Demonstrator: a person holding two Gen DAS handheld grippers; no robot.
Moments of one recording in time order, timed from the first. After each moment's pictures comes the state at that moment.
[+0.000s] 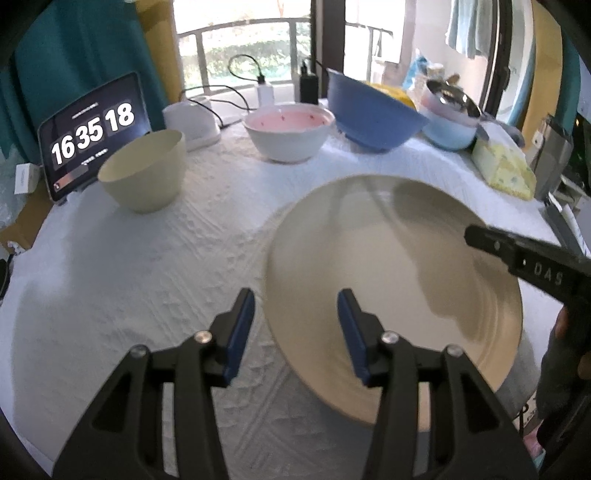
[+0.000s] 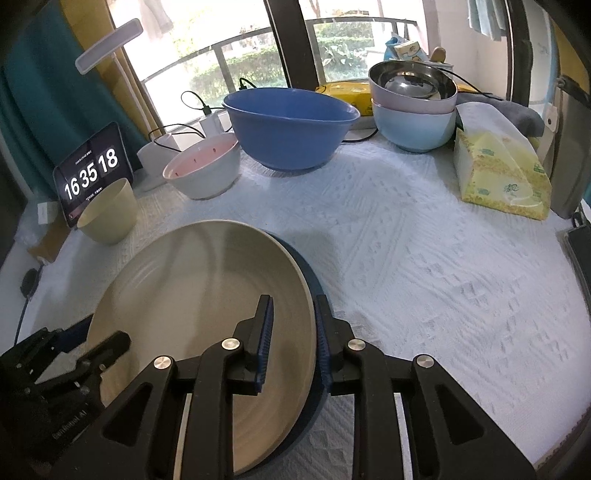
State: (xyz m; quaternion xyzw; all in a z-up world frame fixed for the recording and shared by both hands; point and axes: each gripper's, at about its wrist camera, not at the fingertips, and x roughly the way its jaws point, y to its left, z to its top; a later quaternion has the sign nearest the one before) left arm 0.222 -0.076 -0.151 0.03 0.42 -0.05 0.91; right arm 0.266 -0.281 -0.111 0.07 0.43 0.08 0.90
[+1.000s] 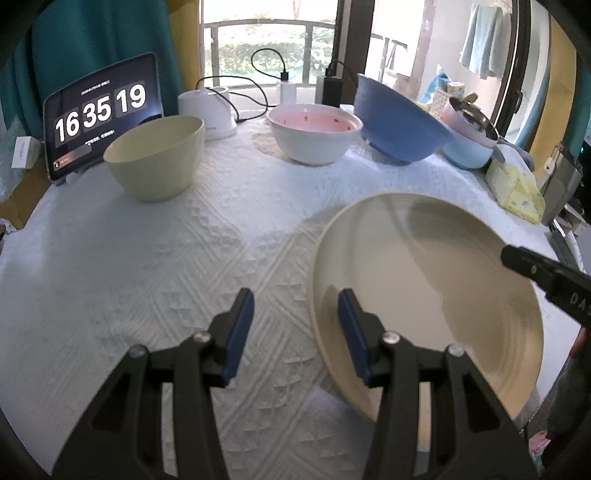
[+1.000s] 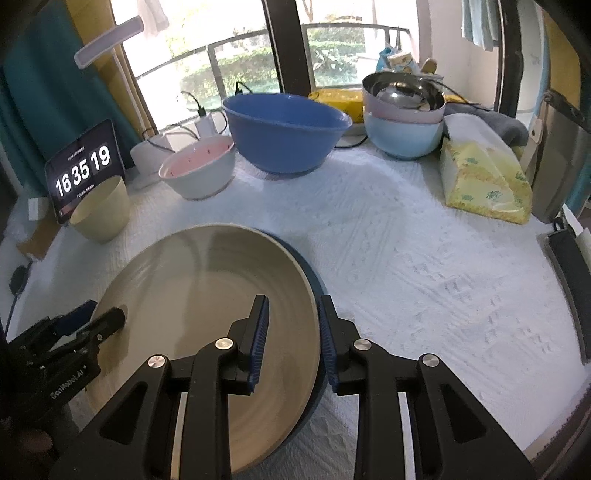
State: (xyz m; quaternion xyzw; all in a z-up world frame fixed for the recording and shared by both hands) left arm 0.237 -0.052 -0.165 -0.01 0.41 -0.05 0.91; right arm 0.254 -0.275 -0.100 0.04 0.42 0.05 0.91
